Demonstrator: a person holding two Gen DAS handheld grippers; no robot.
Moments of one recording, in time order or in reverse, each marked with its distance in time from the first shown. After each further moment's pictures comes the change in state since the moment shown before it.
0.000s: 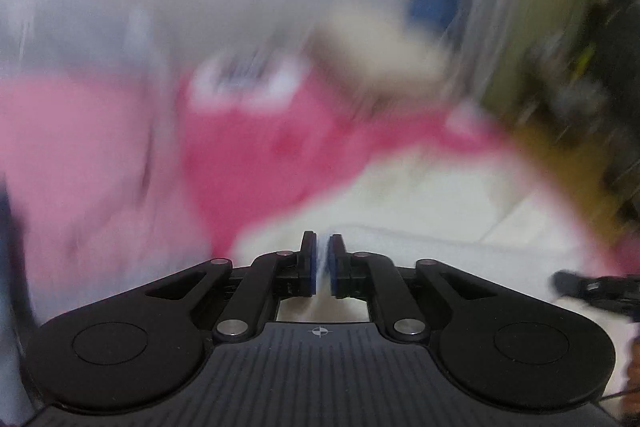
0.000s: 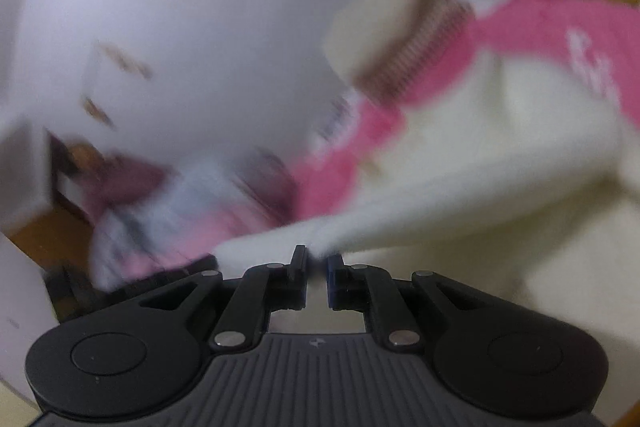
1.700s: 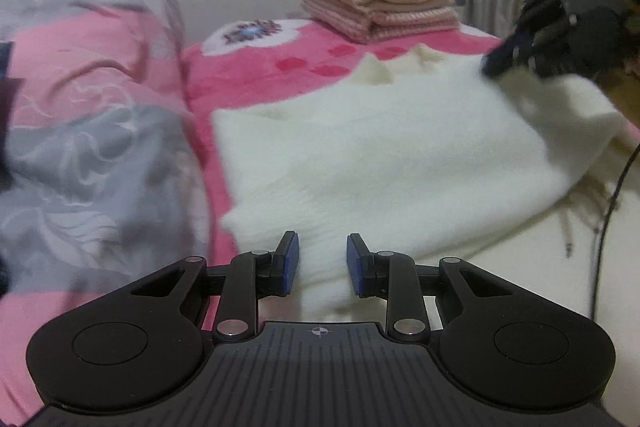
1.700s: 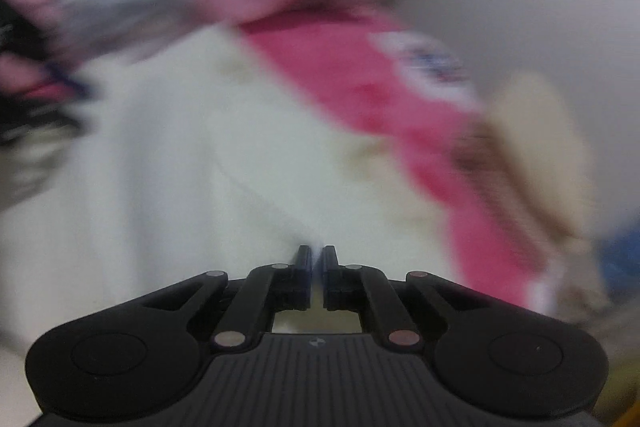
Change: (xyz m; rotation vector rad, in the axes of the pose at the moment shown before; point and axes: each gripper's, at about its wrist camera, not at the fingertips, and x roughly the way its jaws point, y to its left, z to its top) left arm -0.007 -0.056 -0.100 0.121 -0.140 0.113; right arm 0.112 0.090 0.048 -1.432 0.350 -0.369
